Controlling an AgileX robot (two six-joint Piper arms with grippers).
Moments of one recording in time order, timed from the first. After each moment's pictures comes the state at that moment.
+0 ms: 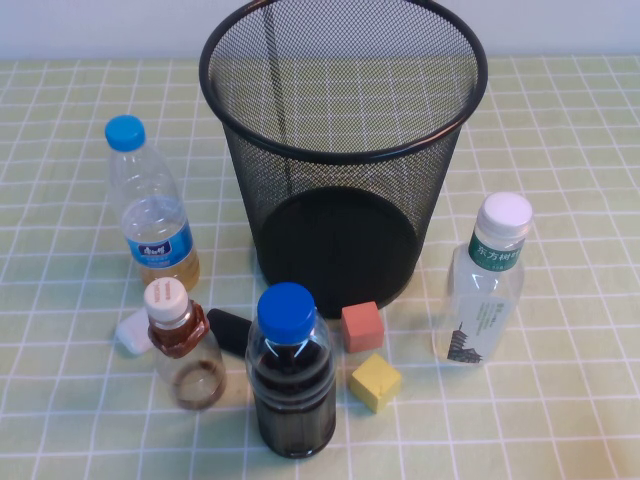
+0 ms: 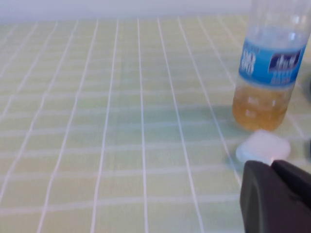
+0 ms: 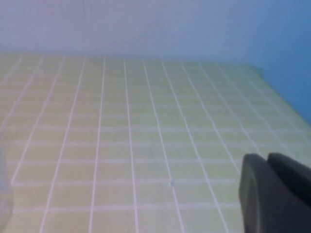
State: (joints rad) right arm -0.07 -0.04 0.03 -0.10 -0.02 0.04; left arm -0.08 -0.01 0.03 0.02 0.27 -0.06
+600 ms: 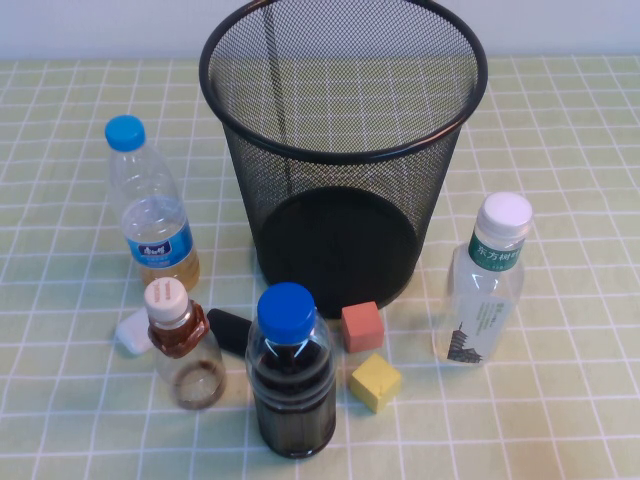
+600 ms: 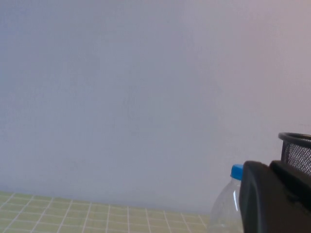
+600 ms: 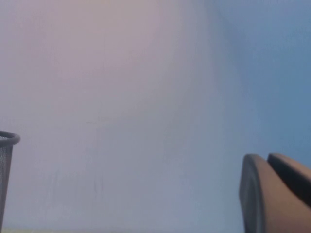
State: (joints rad) right arm -0.07 -0.04 0.03 -0.10 -0.44 0.04; left arm -0.08 -0.01 0.03 0.01 -0.29 -0.23
